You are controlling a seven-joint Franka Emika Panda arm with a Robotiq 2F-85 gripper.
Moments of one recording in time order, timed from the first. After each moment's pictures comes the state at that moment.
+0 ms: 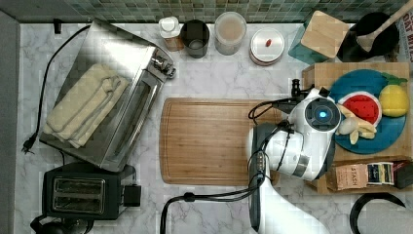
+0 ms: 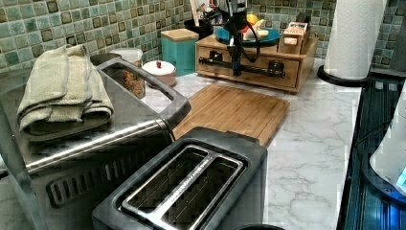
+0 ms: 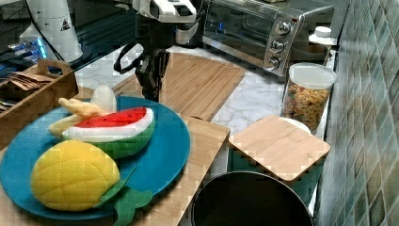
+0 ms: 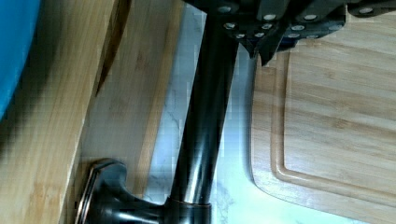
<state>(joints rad) -0.26 0.25 -0.11 -2.19 -0.14 0.84 -1.24</state>
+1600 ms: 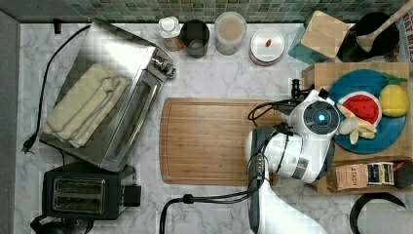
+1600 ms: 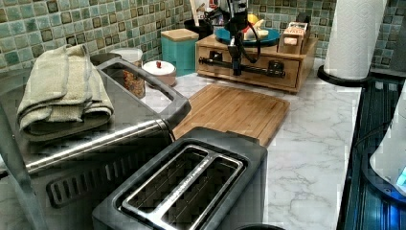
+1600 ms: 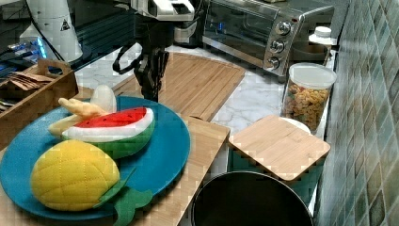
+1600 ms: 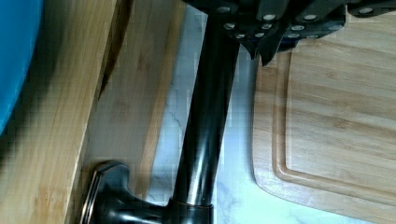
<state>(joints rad) -0.25 0.24 -0.13 -2.20 -0.13 0.86 -1.24</state>
